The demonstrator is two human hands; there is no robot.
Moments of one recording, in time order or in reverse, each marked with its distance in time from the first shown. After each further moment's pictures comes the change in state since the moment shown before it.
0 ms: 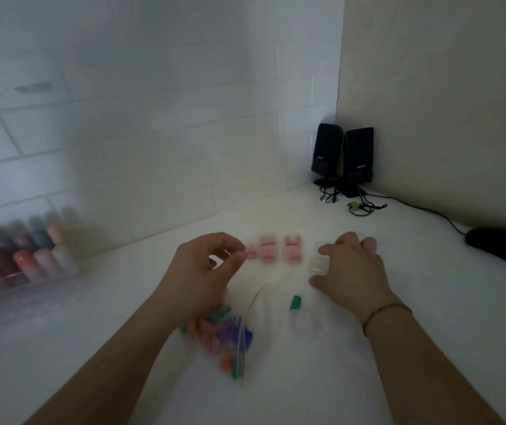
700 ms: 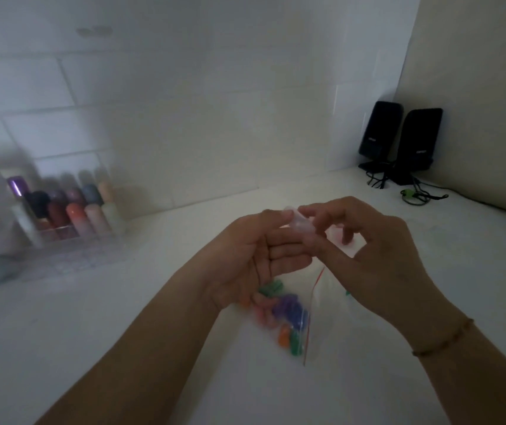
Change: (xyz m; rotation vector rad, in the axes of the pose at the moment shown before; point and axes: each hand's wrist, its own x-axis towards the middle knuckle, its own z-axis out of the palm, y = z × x) left_hand -0.013 0.006 -0.022 -1.266 -0.369 -0.490; right_hand -0.041 -0.069 -0.017 0.686 0.340 -0.706
